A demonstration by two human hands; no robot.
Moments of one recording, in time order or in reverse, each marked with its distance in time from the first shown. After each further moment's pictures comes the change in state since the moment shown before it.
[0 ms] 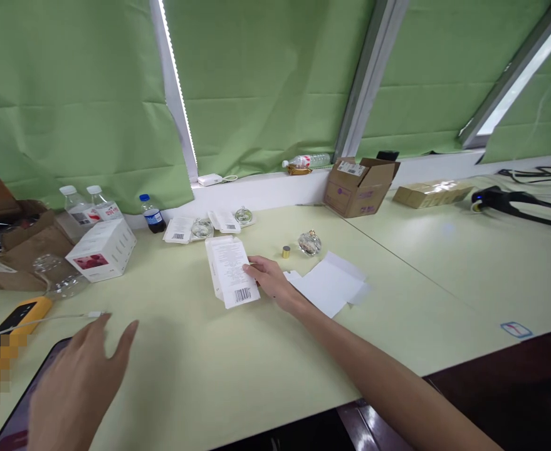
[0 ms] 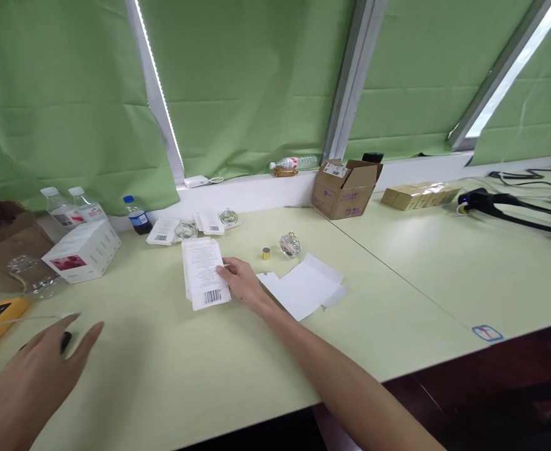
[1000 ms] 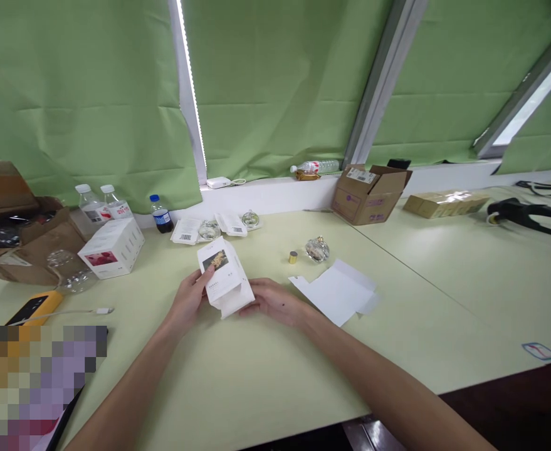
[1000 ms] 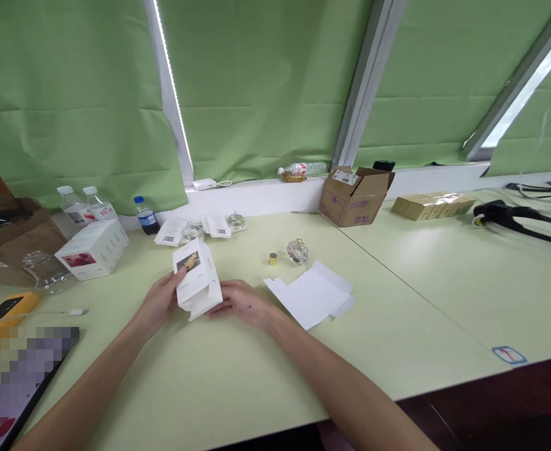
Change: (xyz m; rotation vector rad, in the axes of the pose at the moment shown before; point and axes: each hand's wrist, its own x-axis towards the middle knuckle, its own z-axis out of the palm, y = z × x) left_hand 0.055 0.118 0.063 -1.353 -0.592 -0.077; right_hand -0.016 -0.007 0.015 0.195 -0.425 0.223
